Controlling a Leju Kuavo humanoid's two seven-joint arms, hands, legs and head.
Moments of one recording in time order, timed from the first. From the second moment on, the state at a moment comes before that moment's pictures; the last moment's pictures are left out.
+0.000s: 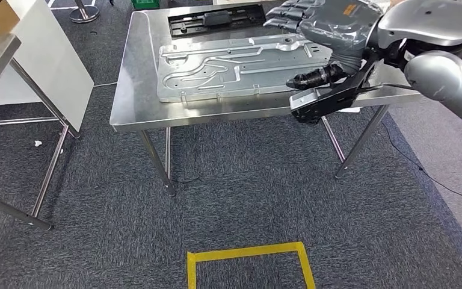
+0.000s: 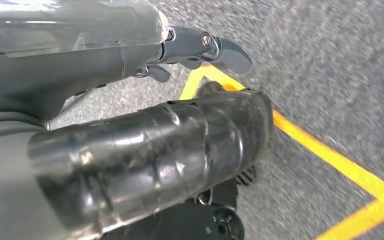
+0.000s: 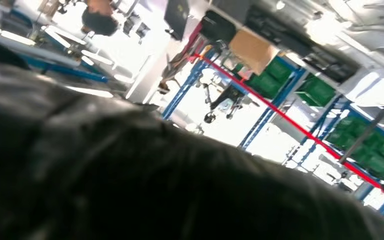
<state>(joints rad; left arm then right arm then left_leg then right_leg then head) -0.09 -0.15 1.13 -0.20 -0.69 -0.03 -0.28 -1.60 -0.70 1.27 -1.53 0.49 0.39 -0.07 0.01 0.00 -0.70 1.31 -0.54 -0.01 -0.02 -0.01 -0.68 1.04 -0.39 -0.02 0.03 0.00</state>
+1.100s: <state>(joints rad) -0.09 -0.15 1.13 -0.20 -0.70 -0.04 -0.28 -1.61 -0.71 1.28 -1.54 0.47 0.39 -0.07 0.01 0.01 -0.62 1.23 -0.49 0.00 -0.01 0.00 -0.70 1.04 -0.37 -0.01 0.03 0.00</state>
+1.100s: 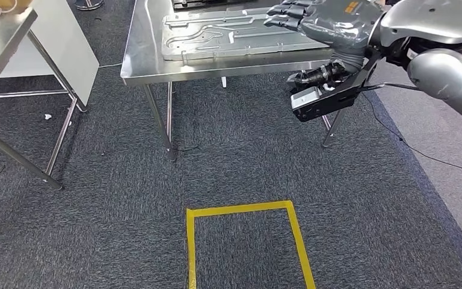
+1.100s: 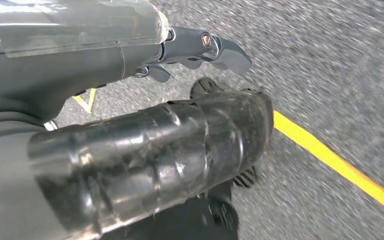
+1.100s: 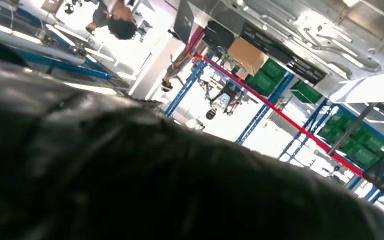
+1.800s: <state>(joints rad) -0.09 -0.15 1.14 -0.20 -0.70 -0.04 -0.28 -1.62 -0.73 1.28 -1.55 0.47 0.39 -0.07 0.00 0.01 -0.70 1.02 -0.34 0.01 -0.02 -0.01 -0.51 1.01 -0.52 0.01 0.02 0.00</state>
